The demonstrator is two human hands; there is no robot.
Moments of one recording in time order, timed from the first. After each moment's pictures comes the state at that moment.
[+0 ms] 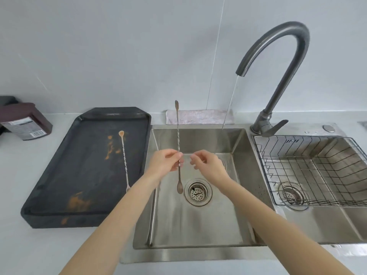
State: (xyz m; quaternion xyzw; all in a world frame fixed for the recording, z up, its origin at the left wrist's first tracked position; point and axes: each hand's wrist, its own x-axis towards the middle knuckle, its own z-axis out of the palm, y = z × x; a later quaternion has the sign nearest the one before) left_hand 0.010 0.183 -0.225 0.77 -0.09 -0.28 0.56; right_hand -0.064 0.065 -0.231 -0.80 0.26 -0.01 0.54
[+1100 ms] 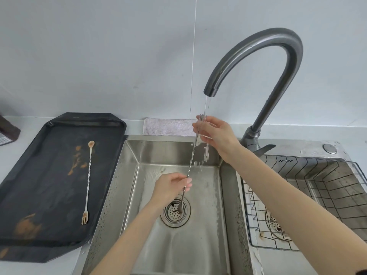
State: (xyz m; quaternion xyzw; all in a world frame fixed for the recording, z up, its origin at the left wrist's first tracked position) left_hand -0.002 0.072 -0.272 0.79 -0.06 -0.31 0.53; right_hand 0.006 -0.090 -0.187 -0.63 0.25 -0.04 0.74
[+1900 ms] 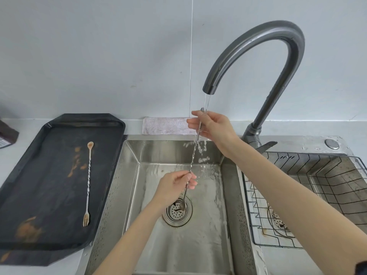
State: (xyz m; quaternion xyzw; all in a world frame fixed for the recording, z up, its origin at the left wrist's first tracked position) left_hand -0.002 0.070 -0.267 0.78 -0.13 -0.31 0.53; right_hand 0.015 -0.090 -0.187 -0.65 0.20 -0.05 0.73
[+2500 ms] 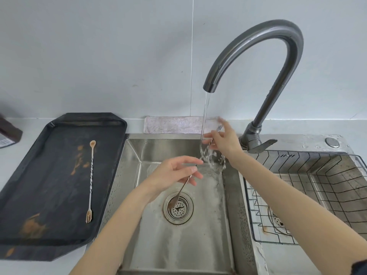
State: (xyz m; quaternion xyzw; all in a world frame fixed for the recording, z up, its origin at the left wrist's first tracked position) left_hand 0.010 0.080 -0.213 0.69 -0.23 -0.40 0.56; right_hand -0.002 -0.103 -0.223 -0.72 0.30 -0.06 0.63
